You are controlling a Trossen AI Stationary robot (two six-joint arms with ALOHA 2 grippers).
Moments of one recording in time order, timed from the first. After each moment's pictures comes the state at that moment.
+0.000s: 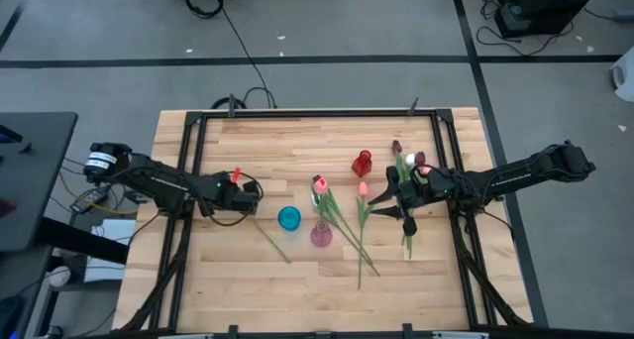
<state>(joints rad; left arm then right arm) -0.09 1.33 0.55 -0.76 -0.35 -1.97 0.09 0.88 0.25 0.50 -0.12 0.02</state>
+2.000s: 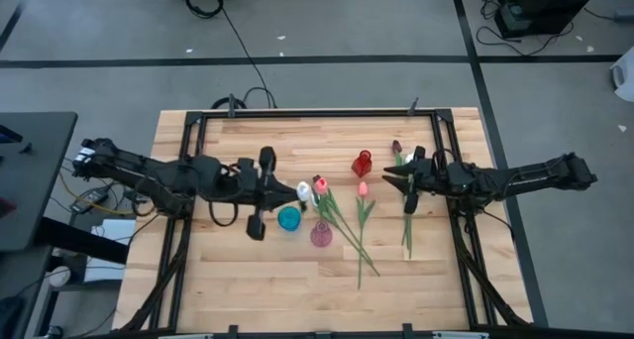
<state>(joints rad) -0.28 1.19 1.10 0.24 -0.17 0.04 0.07 0.54 0.22 0.22 0.35 0.15</state>
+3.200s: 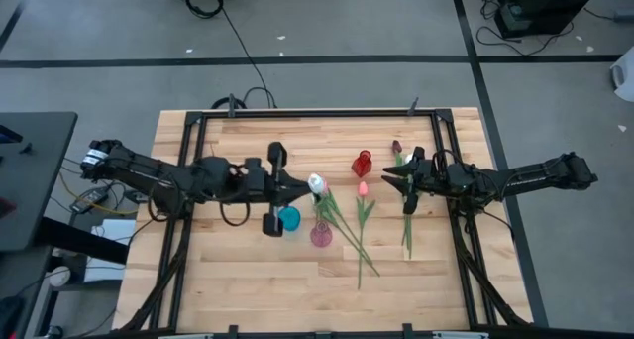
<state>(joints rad) -0.25 1.29 1.10 0.46 -0.21 0.12 0.07 0.55 0.20 0.28 0.34 0.13</state>
